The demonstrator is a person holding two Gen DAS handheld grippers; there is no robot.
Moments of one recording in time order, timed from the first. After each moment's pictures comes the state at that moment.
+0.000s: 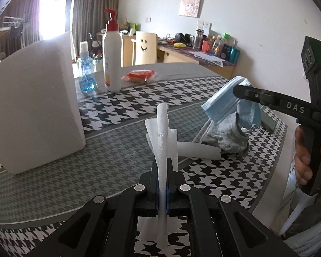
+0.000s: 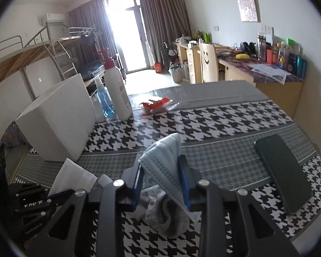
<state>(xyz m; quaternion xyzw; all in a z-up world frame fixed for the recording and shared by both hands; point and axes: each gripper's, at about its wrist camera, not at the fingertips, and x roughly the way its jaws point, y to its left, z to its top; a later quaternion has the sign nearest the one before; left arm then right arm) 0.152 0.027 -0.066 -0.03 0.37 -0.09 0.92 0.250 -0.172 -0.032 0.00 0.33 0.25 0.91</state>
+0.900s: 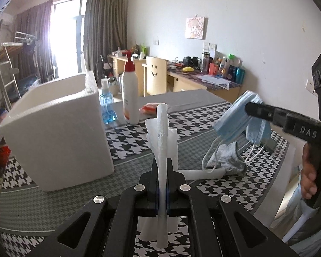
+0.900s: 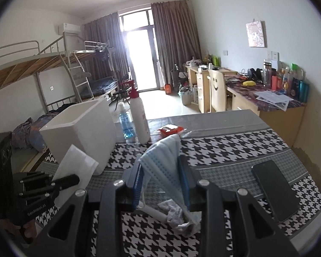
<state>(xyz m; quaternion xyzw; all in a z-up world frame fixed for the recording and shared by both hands) 0.125 0.042 -0.016 -0.02 0.30 -0.05 0.95 0.215 -0.169 0.011 0.00 0.26 0.29 0.92</state>
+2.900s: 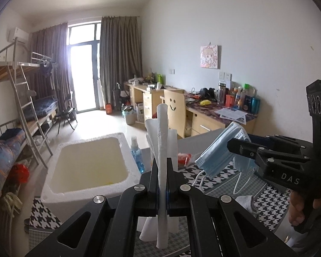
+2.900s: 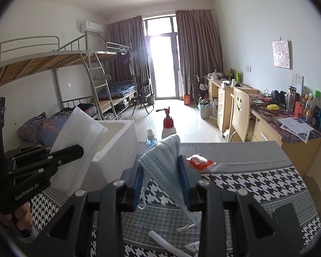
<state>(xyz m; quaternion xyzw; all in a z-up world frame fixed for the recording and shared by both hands) 0.151 0.075 0.069 -0.01 0.21 0.00 0.98 0.237 -0.103 0.060 -0.03 0.21 0.35 0.91</state>
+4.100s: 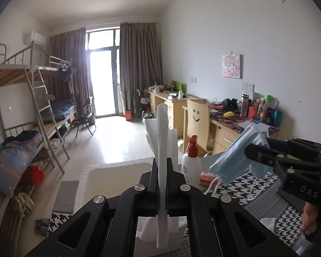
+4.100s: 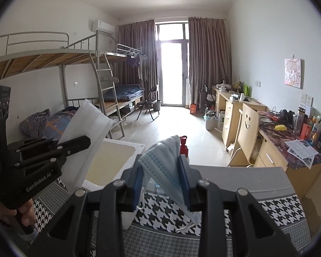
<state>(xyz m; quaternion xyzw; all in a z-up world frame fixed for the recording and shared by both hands) 0.186 0.117 0.090 -0.01 0.19 0.08 0.98 0.259 -0.066 0.091 -0.06 0.18 0.37 0.91</state>
